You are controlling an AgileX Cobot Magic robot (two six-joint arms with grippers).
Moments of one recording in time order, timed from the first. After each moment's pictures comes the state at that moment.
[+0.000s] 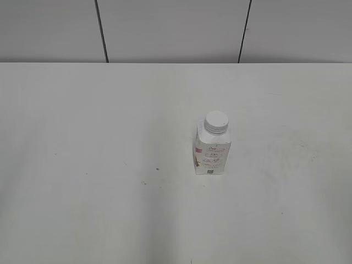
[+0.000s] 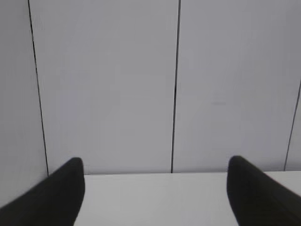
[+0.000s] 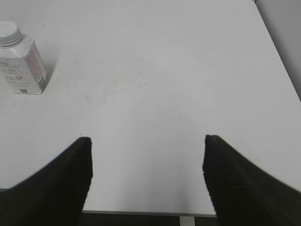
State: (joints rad) left arm 0.00 0.01 -0.49 0.01 0.45 0.01; right arm 0.00 -0.01 -0.52 0.09 1.10 -0.18
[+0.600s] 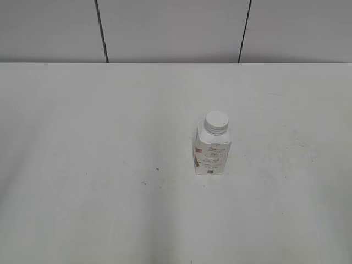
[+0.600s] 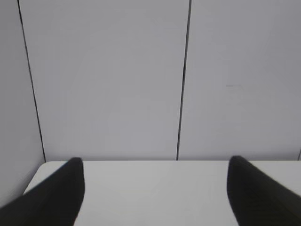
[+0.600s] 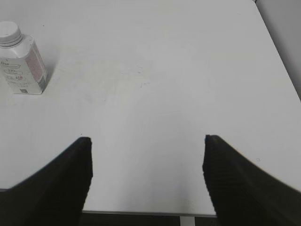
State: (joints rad) left arm 0.00 0.39 -0.49 0.01 0.18 0.01; right arm 0.00 -0.01 -0.52 0.09 1.10 -0.18
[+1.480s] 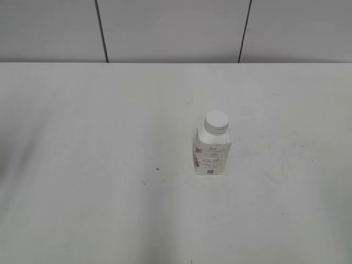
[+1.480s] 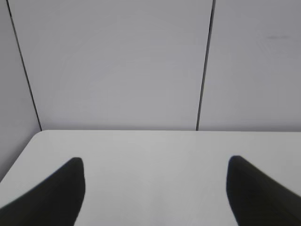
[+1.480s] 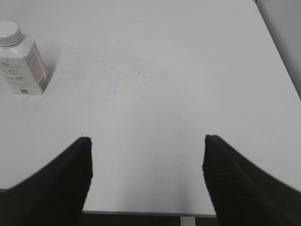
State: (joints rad) left arm 0.00 0.98 -0.36 0.03 -0.40 0.01; right arm 0.00 -0.01 -0.52 0.09 1.10 -0.18
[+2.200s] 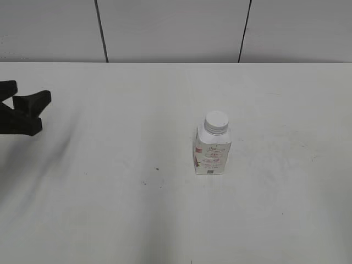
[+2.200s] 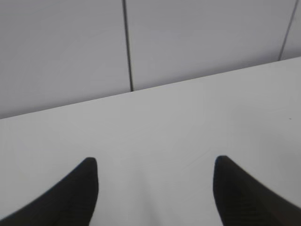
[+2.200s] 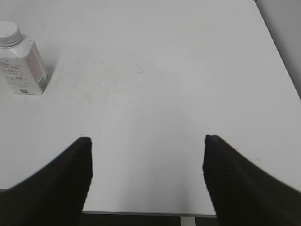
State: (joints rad) left arm 0.00 1.52 -0.36 0.45 -0.86 -0.14; right arm 0.00 -0.01 -0.52 0.09 1.10 -0.17
